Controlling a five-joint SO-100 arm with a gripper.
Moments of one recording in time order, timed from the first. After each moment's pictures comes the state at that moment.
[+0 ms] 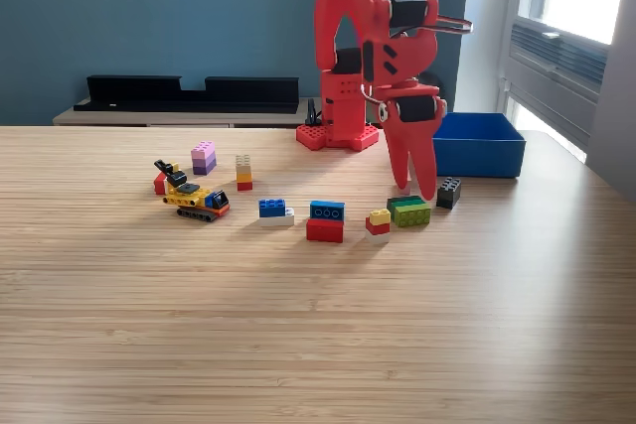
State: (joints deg) arm -18.7 92.5 111.3 54.1 10.2
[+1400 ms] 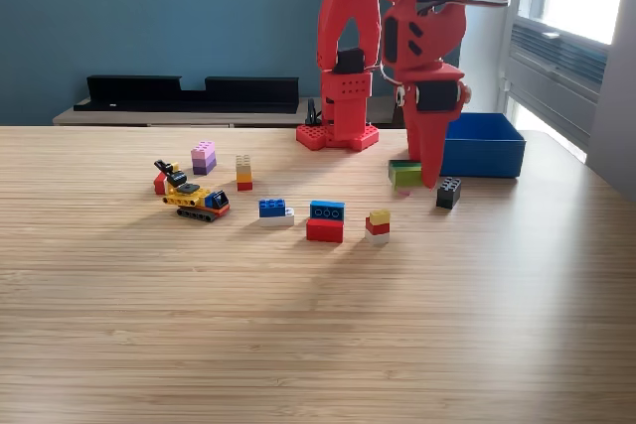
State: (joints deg) arm -19.9 82.0 80.8 78.2 14.2
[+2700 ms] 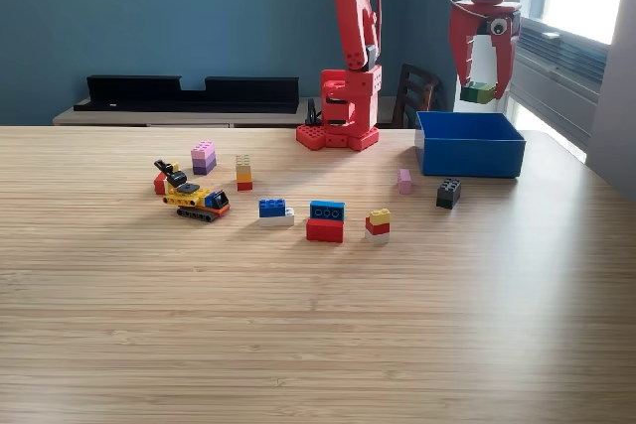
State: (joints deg) arm -70.1 103.6 95.5 90.7 13.3
